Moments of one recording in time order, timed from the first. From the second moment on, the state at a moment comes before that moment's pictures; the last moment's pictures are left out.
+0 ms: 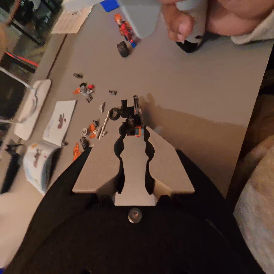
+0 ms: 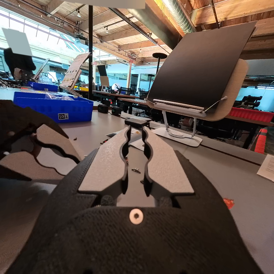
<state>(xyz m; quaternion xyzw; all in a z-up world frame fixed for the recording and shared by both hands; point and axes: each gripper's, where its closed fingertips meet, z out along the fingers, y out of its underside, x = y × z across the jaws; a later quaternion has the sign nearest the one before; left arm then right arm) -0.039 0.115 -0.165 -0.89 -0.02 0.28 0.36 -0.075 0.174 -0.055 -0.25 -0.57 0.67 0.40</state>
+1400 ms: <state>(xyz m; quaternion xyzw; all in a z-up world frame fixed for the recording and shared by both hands) -0.023 0.115 -0.134 -0.83 -0.12 0.02 0.55 -0.065 0.179 -0.119 -0.32 -0.73 0.58 0.16</state>
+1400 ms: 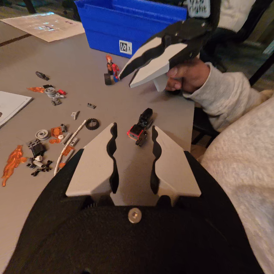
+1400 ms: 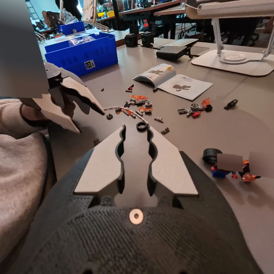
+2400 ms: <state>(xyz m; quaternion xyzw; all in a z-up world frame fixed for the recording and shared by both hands) -0.039 0.099 -0.095 -0.71 -0.17 -0.11 0.68 -0.069 0.174 -0.112 -0.30 -0.73 0.59 0.19</state>
